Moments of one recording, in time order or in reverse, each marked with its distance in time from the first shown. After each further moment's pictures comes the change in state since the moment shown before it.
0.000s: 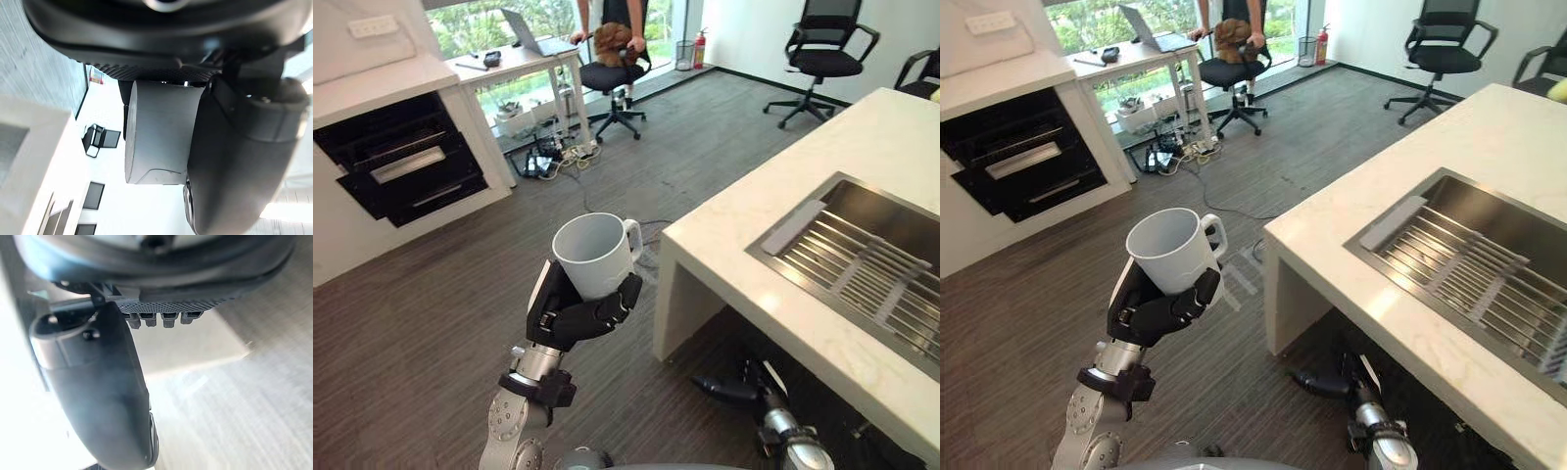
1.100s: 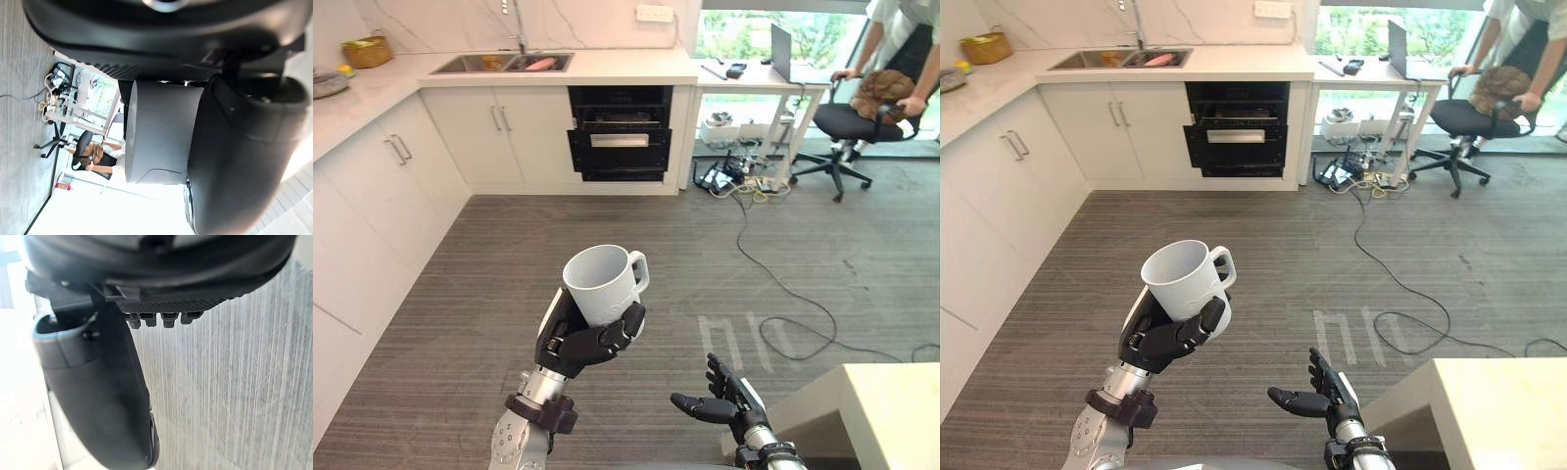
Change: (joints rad) left arm 0.077 0.012 -0.062 0.097 -0.080 -0.008 -0.076; right arm 0.072 0.038 0.062 0.016 -0.009 0.011 -0.025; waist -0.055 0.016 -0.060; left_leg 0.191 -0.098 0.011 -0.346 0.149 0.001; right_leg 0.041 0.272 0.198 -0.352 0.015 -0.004
